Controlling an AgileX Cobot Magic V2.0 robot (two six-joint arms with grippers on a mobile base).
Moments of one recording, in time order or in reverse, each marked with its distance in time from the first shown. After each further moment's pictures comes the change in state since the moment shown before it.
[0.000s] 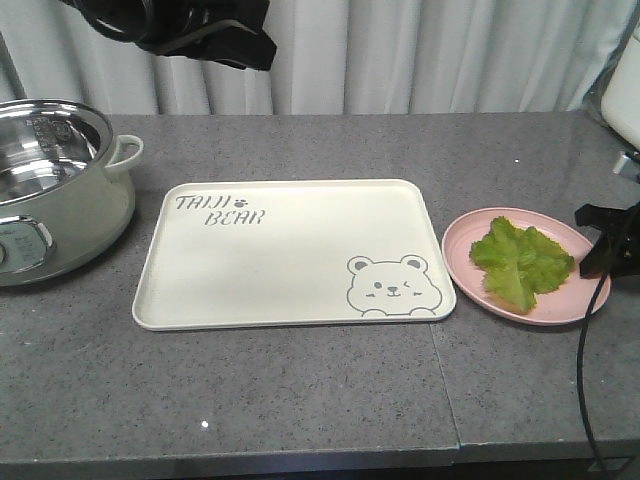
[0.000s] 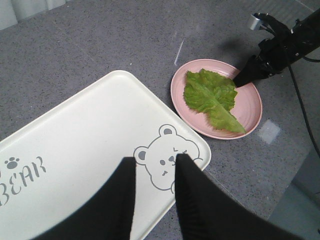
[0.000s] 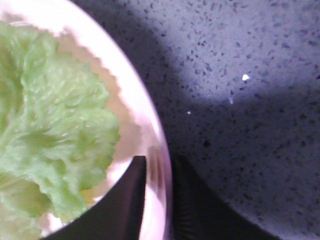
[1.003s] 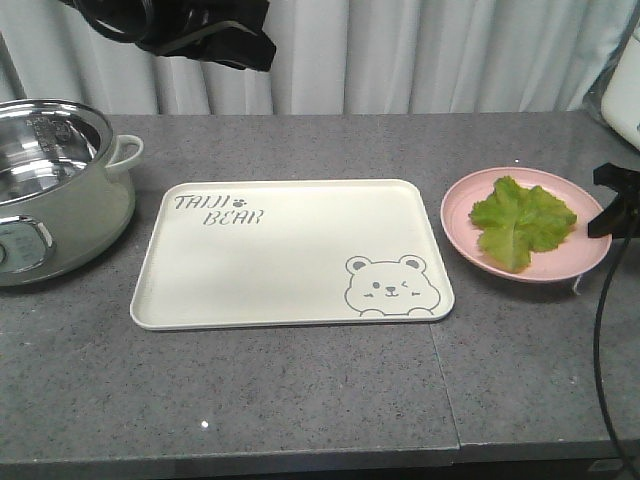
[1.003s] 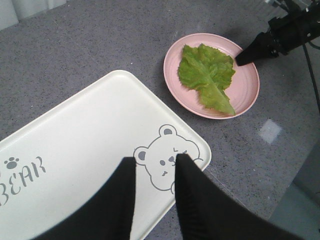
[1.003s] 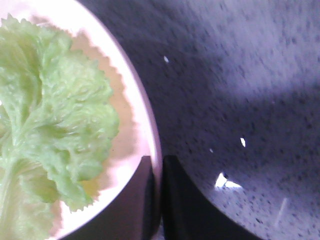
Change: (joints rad) left arm 0.000 0.000 0.000 0.003 0.001 0.000; right arm -0.041 -0.016 -0.093 0.153 0.016 -0.033
